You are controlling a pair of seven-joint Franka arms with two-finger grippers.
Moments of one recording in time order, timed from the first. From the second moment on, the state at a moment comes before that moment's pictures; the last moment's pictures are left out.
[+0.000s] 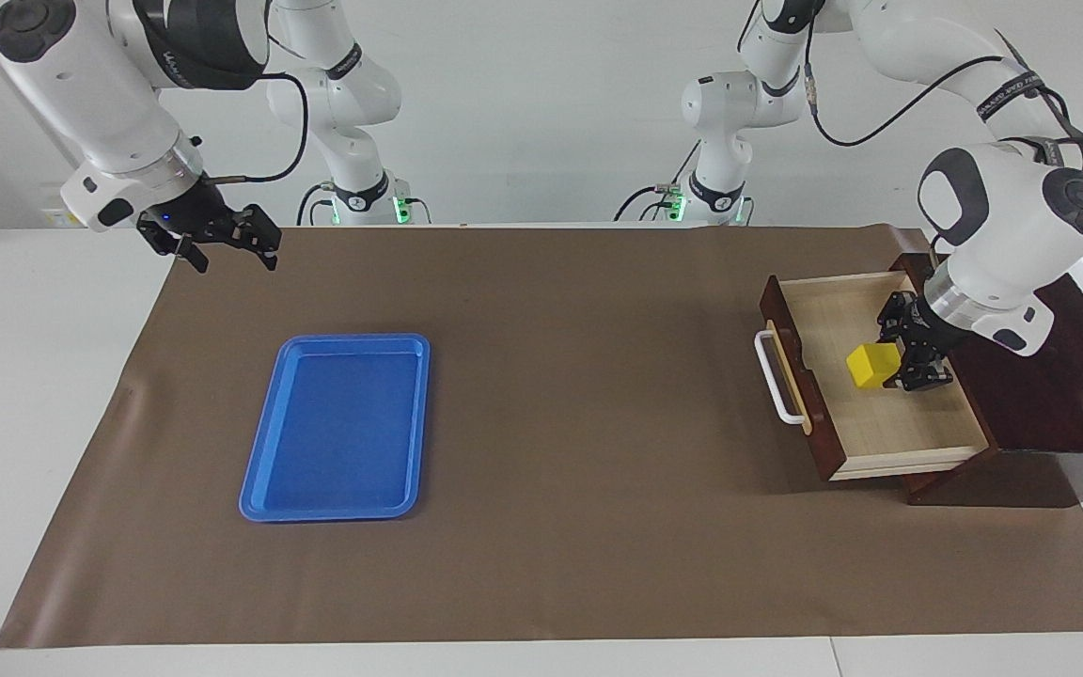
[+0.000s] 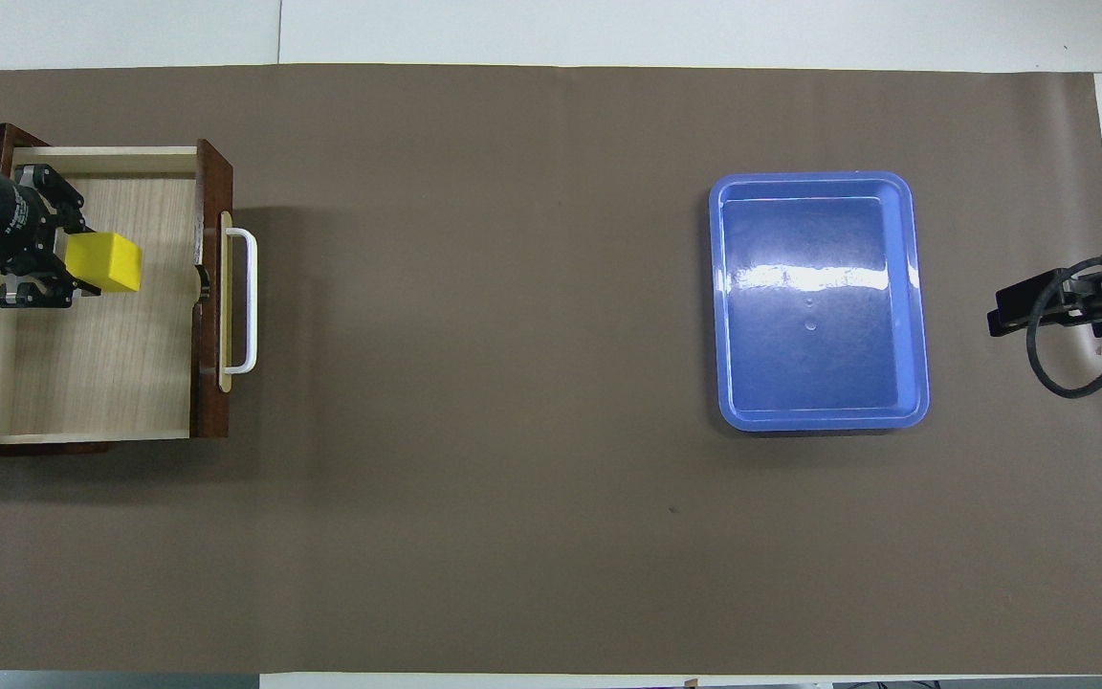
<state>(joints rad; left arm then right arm) 0.02 0.24 0.02 -1.65 -0.01 1.82 -1.47 0.04 -0.01 -0.10 -1.66 0.03 1.54 -0.03</state>
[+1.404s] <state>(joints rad) -0.26 0.12 -0.01 -1.77 -0.01 1.91 -1.77 0.04 -0.02 -0.09 -1.67 -0.05 1.59 -0.05</state>
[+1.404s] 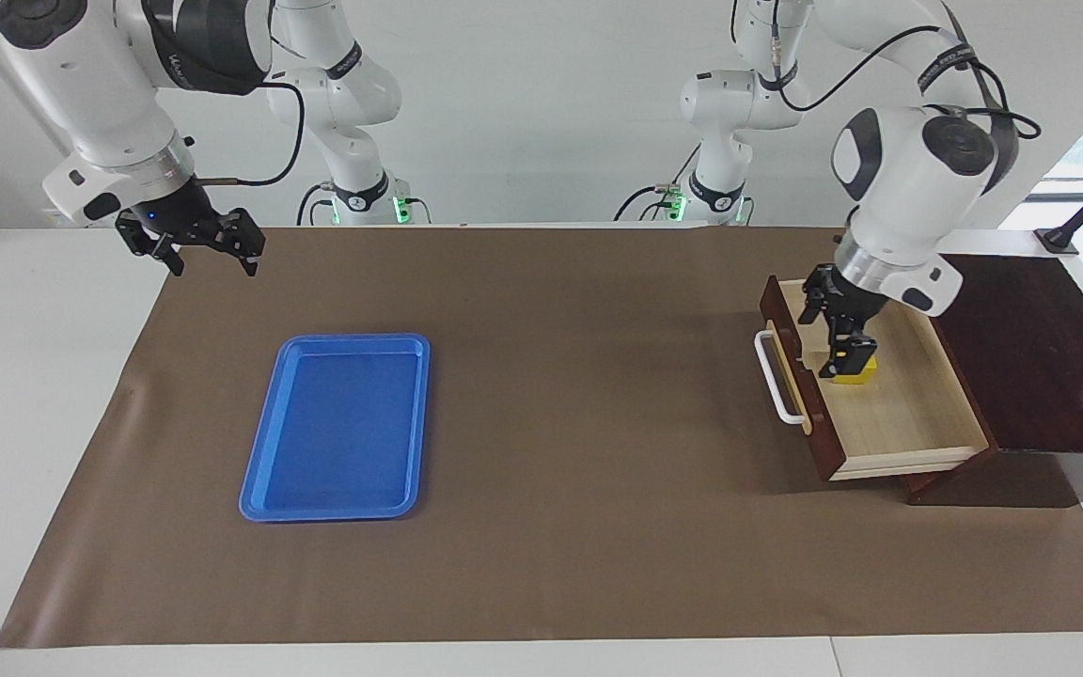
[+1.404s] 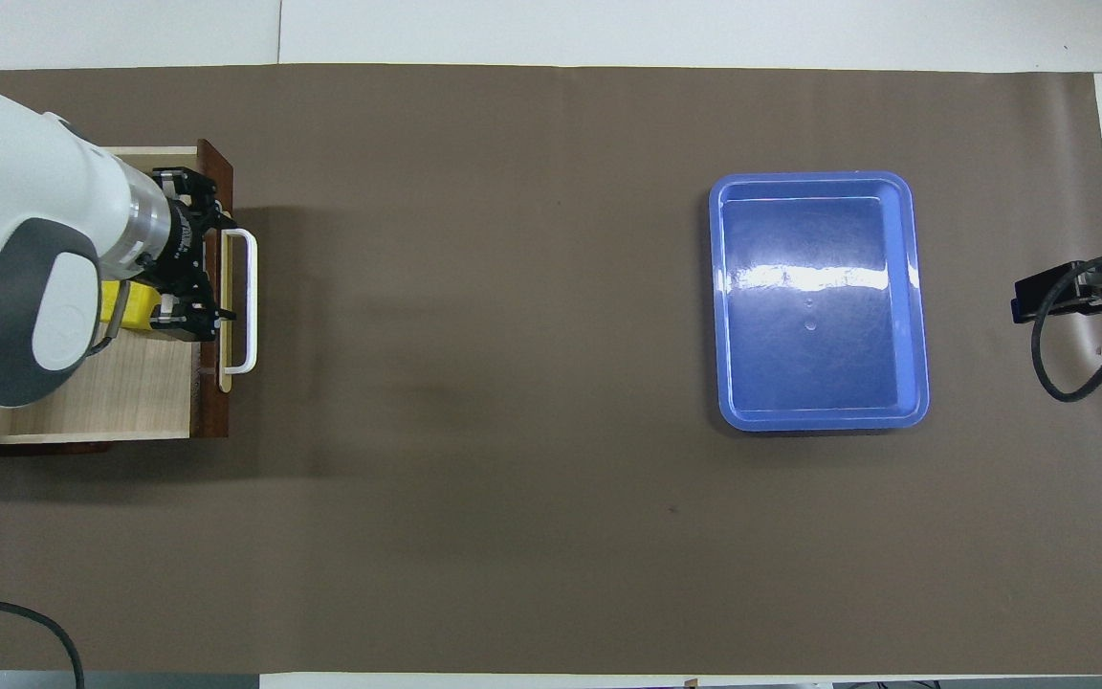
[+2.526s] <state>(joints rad) -0.20 0.14 0.00 -1.85 0.13 2.04 -1.77 0.04 -0.02 -0.09 -1.67 -0.05 1.59 -0.05</state>
